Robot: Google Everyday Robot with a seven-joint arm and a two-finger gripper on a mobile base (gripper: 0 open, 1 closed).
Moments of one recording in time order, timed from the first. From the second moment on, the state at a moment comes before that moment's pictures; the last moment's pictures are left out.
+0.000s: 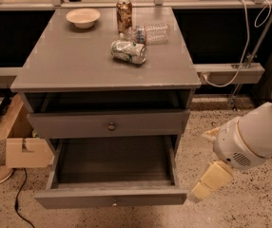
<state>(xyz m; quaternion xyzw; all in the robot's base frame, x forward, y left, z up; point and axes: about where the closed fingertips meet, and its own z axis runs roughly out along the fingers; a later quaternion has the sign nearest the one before) 0.376 -0.150 0.785 -0.51 0.82 0.16 0.18</state>
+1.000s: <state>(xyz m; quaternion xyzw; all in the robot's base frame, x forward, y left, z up) 0.377 -0.141 0.675 -0.54 0.78 0.25 0.20</state>
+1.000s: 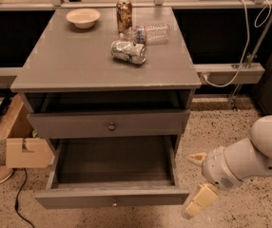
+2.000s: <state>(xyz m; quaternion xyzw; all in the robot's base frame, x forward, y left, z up) 0.362 -0.107 0.524 -0.58 0.74 0.29 0.18</state>
